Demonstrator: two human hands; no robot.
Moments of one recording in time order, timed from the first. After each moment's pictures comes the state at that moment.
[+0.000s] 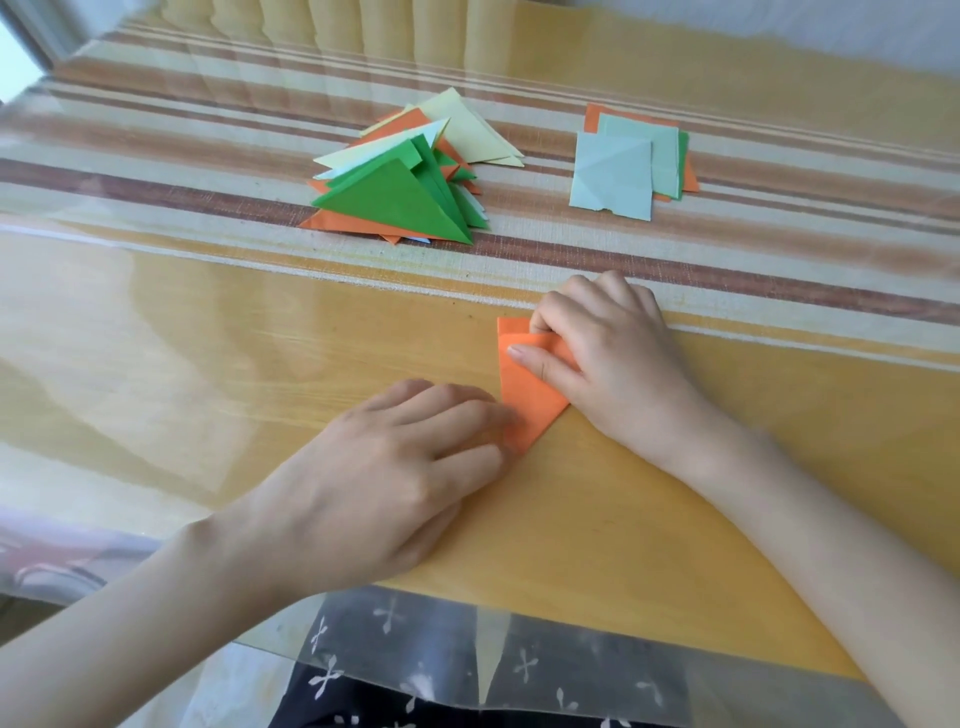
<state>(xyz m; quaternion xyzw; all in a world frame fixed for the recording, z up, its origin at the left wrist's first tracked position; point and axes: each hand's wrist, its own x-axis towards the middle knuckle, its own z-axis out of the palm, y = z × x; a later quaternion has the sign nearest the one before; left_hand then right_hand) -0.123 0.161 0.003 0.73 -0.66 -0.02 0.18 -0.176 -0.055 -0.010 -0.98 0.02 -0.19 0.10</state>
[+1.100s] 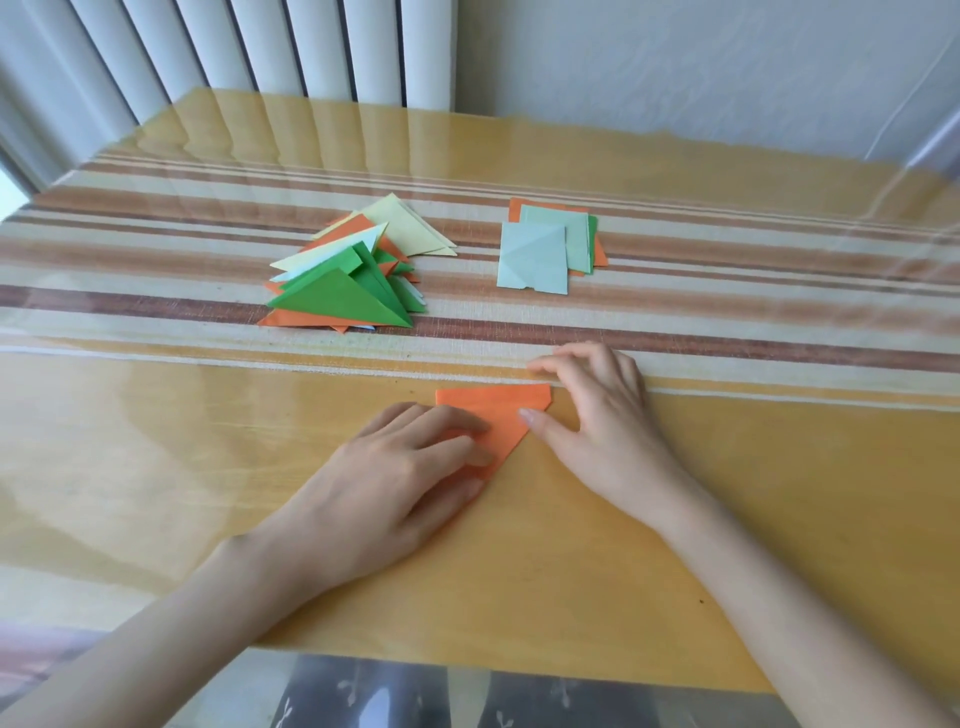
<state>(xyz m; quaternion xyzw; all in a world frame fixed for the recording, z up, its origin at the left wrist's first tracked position) -0.107 0.117 0.000 0.75 -0.62 -0.04 0.21 -0.212 -0.079 -0.001 -0.95 0.18 -0.15 0.22</state>
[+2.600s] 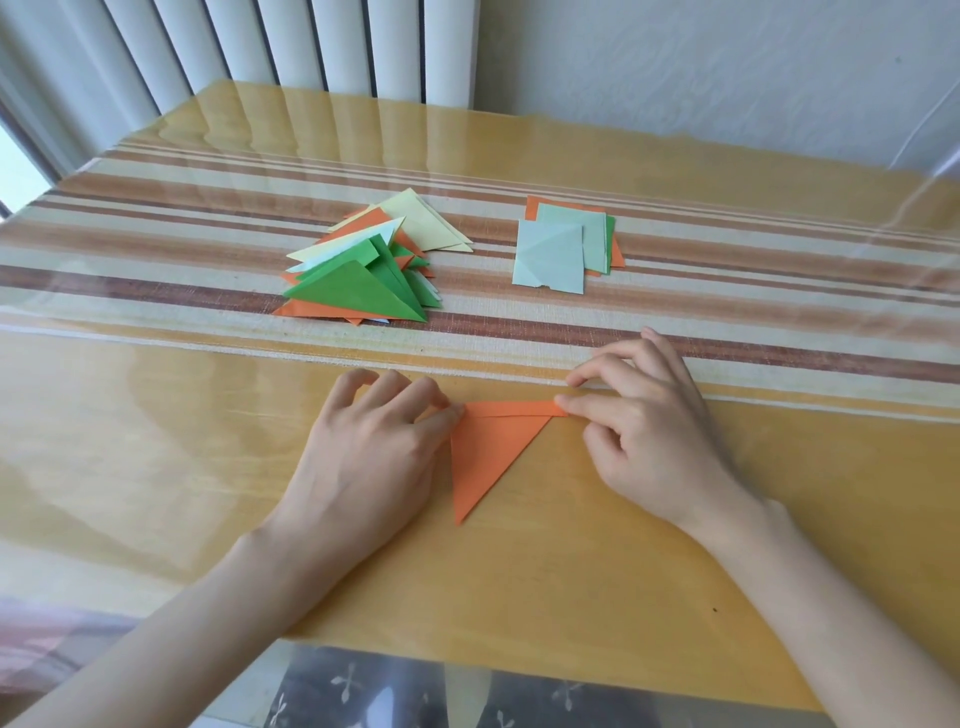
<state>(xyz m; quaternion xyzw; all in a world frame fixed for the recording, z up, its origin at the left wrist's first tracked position) -0.108 0.112 -0.002 0.82 -0.51 0.21 0.15 -0.223 -0.099 0.002 -0.97 0.02 -0.24 0.04</state>
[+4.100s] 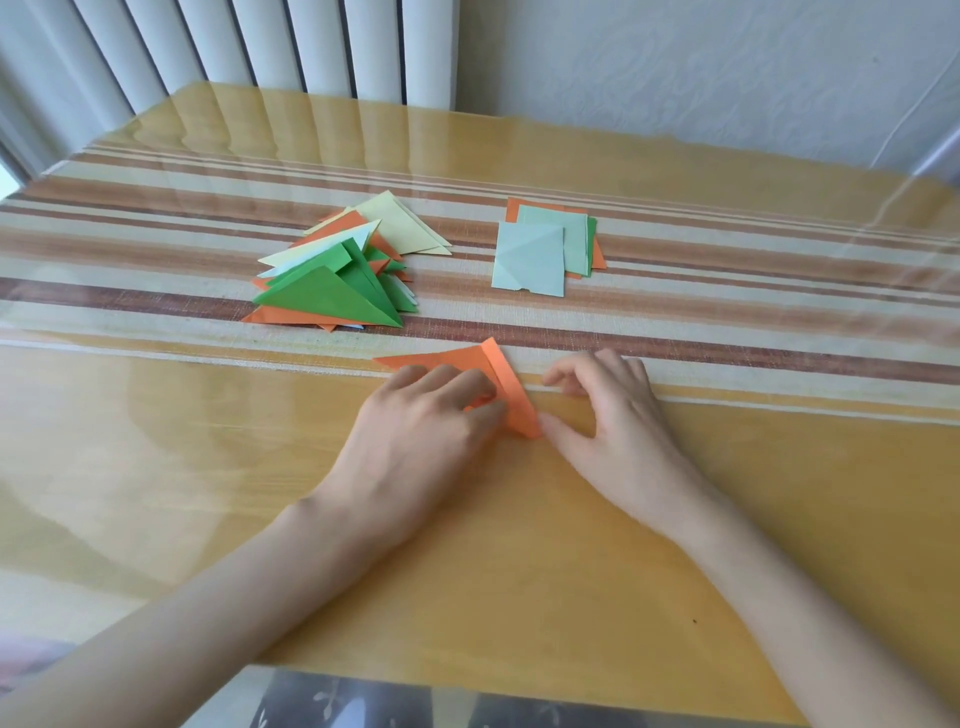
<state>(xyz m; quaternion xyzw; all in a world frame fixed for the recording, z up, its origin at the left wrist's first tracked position) -0.111 0.070 0.005 0.78 -0.58 0.17 0.13 -0.221 -0.091 0.004 -0.94 0.14 -0.17 0.26</state>
